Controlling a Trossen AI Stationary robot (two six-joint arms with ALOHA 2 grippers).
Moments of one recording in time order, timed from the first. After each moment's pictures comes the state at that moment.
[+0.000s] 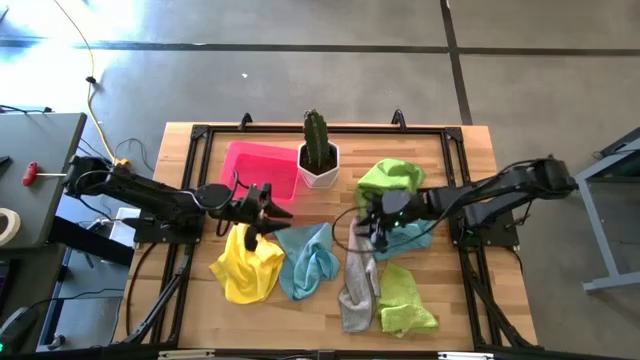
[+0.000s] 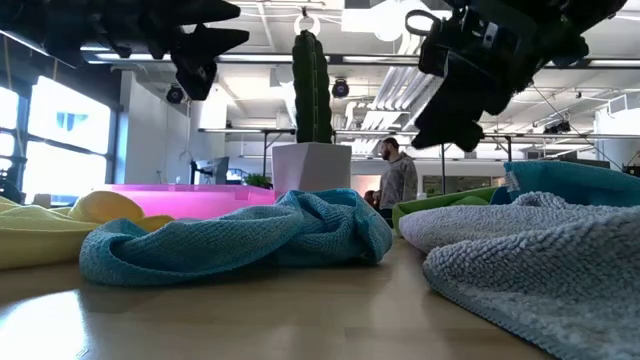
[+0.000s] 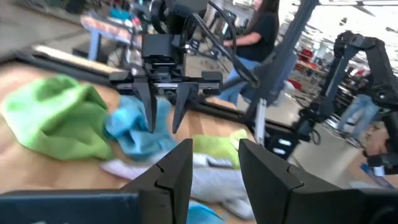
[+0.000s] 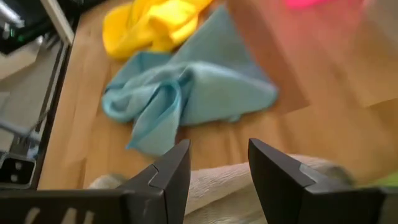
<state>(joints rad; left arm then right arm) -0.01 1.07 0.36 0.64 0.02 -0.36 0.10 1.33 0.62 0.07 -0.08 0.43</state>
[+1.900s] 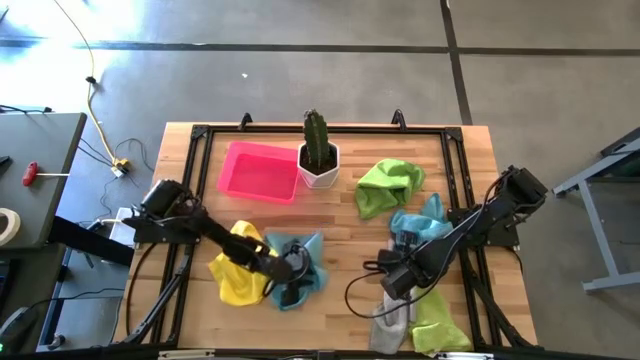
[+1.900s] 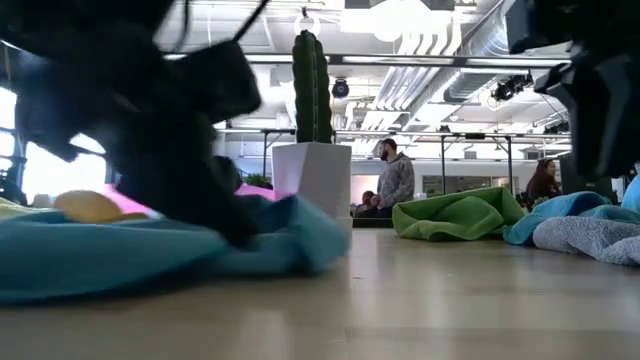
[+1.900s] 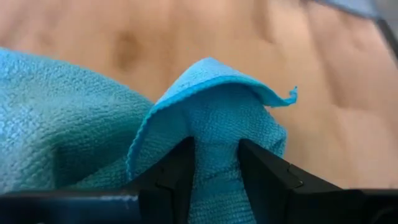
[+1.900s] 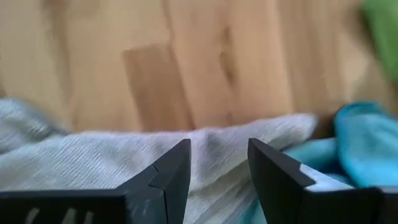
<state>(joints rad) -0.39 1.91 0.75 0.34 -0.19 -0.53 0.62 1.62 1.07 -0.91 0.29 0.79</state>
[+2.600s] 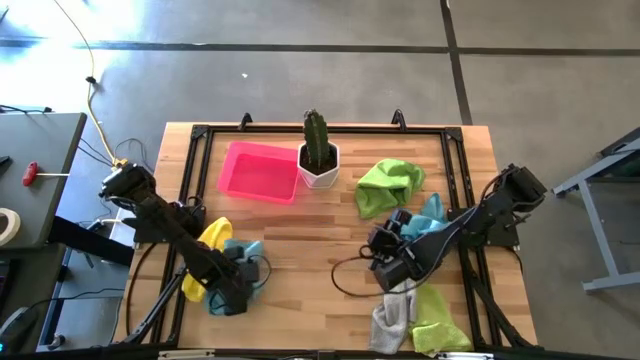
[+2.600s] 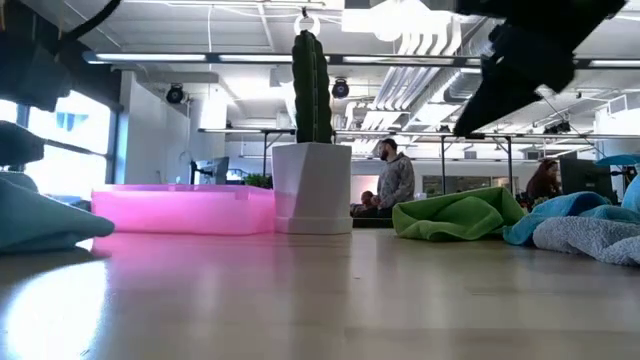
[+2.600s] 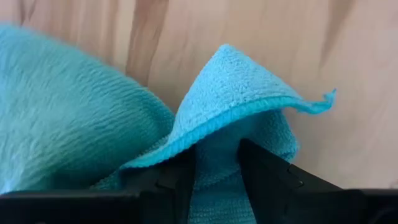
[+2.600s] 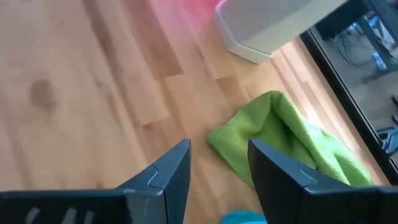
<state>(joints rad) -0.67 1.59 0.75 -0.57 -0.10 -0.99 0.53 1.62 1.06 -0.85 0.85 0.78</state>
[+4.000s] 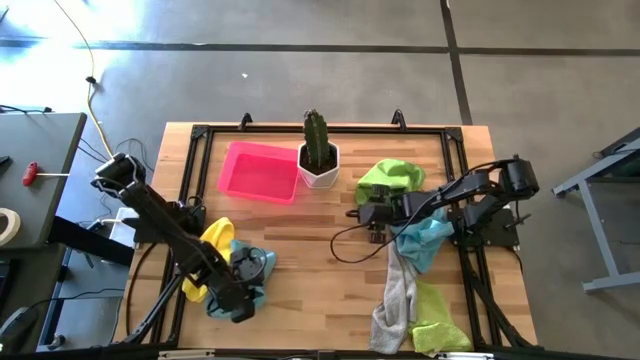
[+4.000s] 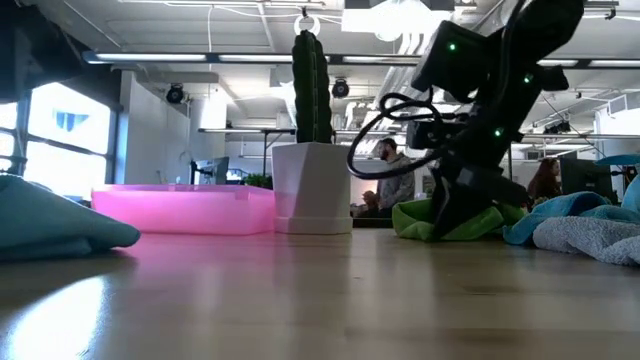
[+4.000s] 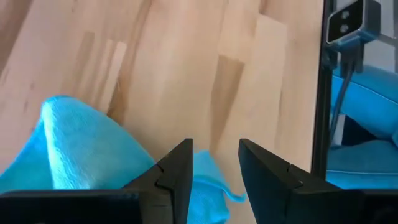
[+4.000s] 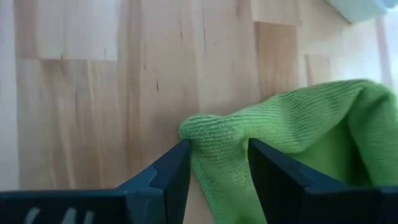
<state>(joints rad) -0.65 1.44 0.89 -0.50 -0.28 -0.96 0.05 1.61 0.72 -0.23 0.34 -0.03</state>
